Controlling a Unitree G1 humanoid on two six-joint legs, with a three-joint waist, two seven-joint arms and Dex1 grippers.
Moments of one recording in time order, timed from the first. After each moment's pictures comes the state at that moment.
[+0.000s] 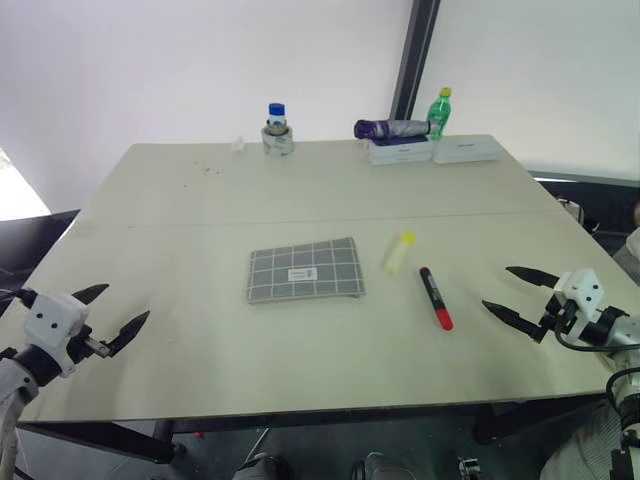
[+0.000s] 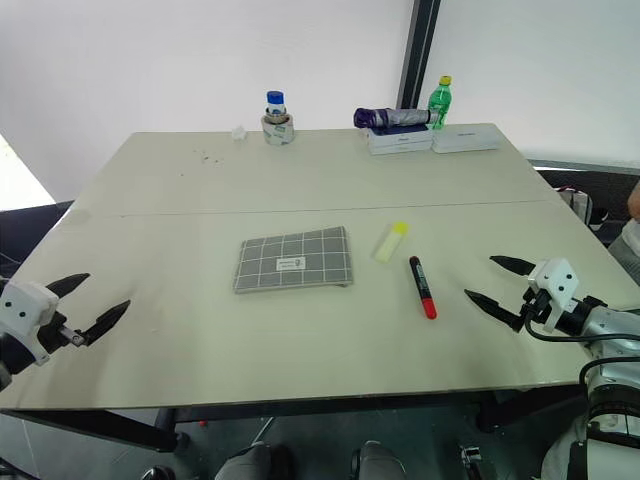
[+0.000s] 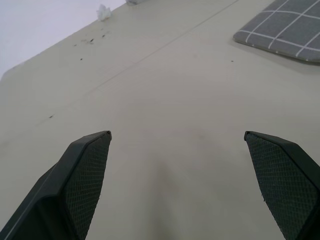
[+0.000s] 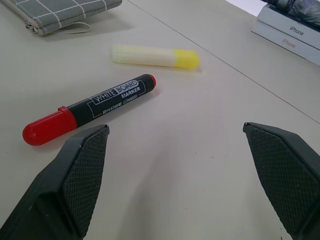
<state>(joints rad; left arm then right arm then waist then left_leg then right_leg) 0.12 0.75 0.49 0.10 -0.36 -0.11 -0.81 -0.41 -0.80 -0.30 0.87 0.32 -0.50 1.27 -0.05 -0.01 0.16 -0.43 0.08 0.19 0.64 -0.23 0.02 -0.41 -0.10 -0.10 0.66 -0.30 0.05</state>
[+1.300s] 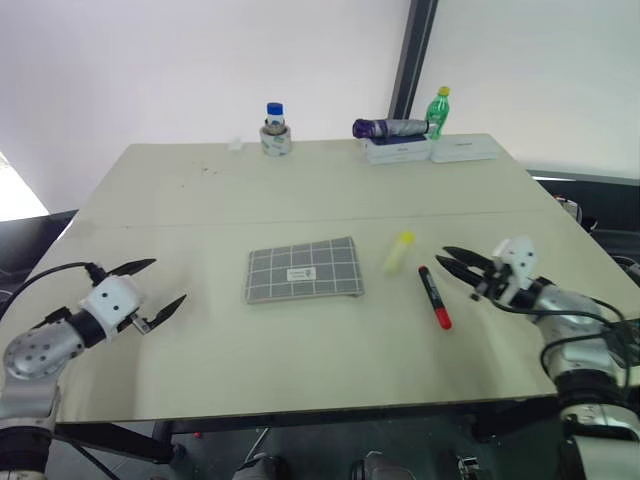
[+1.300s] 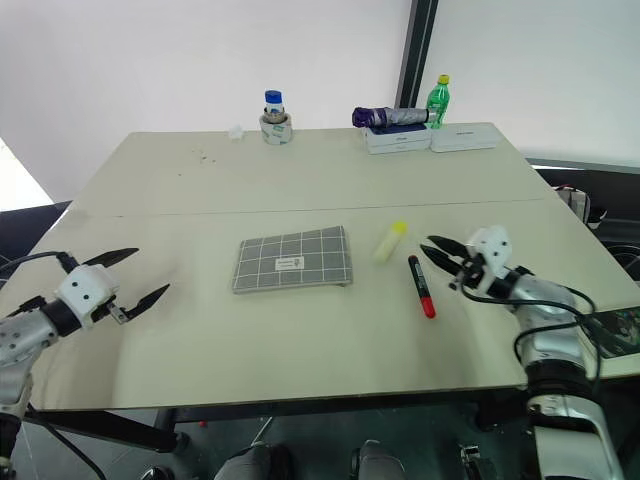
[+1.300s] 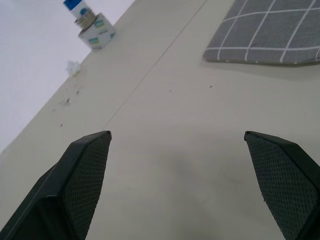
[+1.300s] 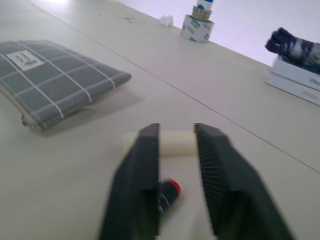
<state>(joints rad) -0.21 0.78 0.23 0.40 -0.06 -0.51 -0.79 -0.52 -0.56 -0.16 0.58 0.27 -0.27 1.00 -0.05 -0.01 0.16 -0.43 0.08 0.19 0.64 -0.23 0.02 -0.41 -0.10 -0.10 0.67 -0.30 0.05</state>
